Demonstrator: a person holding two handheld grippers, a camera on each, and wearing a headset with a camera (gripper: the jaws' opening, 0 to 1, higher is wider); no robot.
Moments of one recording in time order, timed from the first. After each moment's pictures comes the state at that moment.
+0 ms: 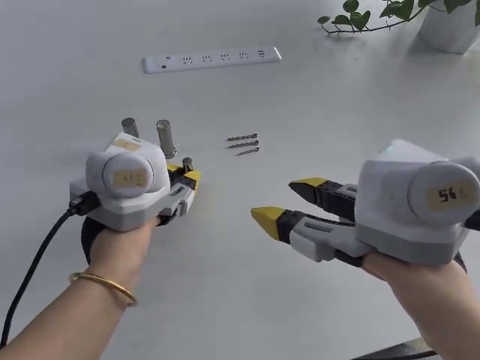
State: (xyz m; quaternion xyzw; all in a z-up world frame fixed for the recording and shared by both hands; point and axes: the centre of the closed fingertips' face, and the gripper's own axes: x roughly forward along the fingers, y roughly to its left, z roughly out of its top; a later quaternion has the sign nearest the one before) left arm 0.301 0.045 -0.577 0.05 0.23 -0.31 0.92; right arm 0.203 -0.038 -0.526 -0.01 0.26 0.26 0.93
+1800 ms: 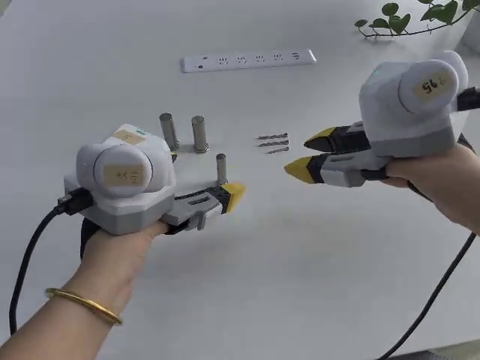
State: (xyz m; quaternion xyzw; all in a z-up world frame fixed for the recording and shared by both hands) left arm 0.259 0.071 -0.537 0.05 0.22 -0.32 0.92; right arm 0.276 -0.041 -0.530 -0.17 0.31 0.39 0.85
